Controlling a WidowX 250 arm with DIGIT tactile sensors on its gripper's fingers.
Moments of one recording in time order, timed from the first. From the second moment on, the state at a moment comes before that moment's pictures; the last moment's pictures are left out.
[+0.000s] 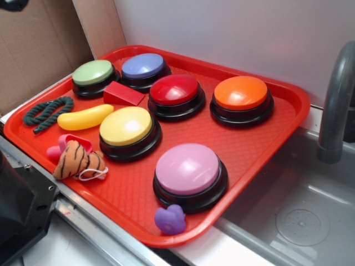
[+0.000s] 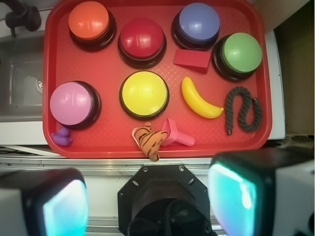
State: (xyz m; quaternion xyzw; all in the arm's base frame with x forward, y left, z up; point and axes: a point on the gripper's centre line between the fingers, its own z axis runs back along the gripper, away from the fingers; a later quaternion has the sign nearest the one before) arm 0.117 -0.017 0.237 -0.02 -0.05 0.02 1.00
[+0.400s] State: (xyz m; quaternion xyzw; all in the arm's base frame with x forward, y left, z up) arm 0.115 -0.017 0.232 -0.01 -0.04 0.01 1.00
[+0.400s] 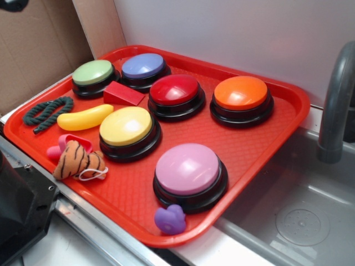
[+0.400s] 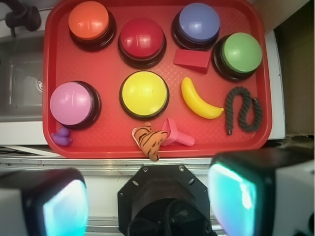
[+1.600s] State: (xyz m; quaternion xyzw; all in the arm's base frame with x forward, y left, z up) arm 0.153 0.050 0.107 0.00 -0.09 -0.18 0.98
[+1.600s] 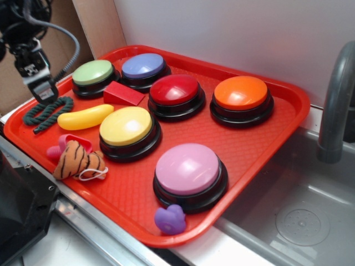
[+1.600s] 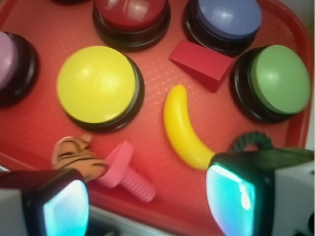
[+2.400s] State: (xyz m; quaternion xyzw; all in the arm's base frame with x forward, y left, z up) arm 0.186 0.079 0.032 -0.03 -0.12 -0.30 0.94
